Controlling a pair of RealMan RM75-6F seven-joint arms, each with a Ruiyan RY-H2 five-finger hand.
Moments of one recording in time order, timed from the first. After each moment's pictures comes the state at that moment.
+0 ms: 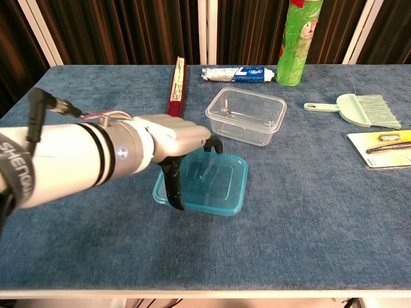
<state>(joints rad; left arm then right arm) -1.16 -1.74 -0.11 -1.77 0.38 1.13 0.93 0.17 -1.14 0.11 -1.54 -1.46 1.43 0.17</state>
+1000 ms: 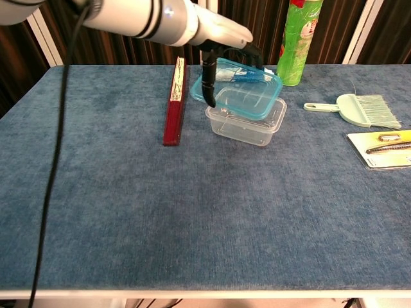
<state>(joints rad) -1.46 -1.56 -0.19 -1.26 0.58 0.44 0.61 0.13 -1.10 0.12 -1.65 -1.42 1.46 0.07</state>
